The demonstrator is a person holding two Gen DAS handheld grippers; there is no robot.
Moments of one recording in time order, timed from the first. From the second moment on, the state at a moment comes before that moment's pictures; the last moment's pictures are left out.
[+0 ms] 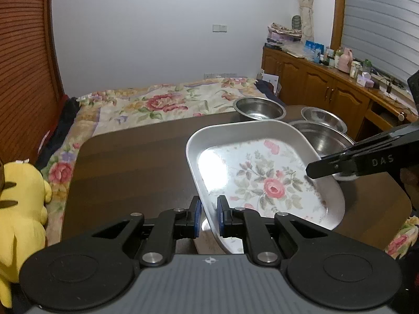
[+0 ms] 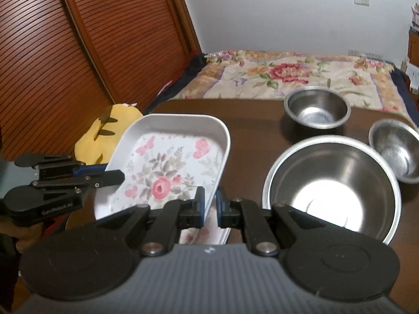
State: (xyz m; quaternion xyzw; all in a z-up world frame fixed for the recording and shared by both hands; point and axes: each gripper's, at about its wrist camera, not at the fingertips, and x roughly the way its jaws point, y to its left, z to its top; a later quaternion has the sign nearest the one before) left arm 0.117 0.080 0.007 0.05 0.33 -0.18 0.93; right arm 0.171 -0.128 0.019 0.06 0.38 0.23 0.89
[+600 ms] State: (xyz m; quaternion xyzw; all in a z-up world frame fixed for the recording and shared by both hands) left arm 0.097 0.085 -0.021 0.05 0.34 -0.17 0.92; right arm 0.151 -0.121 -0.007 0.06 0.40 0.24 0.88
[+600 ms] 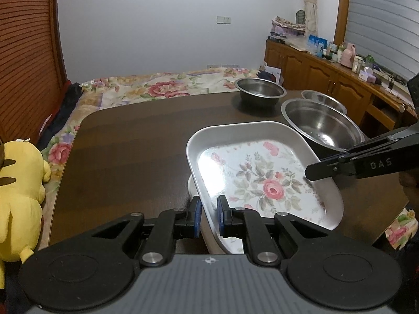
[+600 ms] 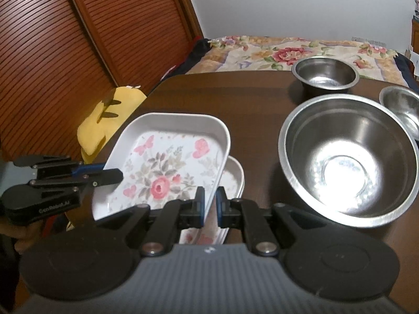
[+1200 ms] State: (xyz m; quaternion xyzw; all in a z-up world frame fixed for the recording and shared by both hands) left arm 0.101 0.075 -0.044 0.07 0.36 -0.15 0.92; right arm 0.140 -0.118 -0.031 0.06 0.36 0.21 0.91
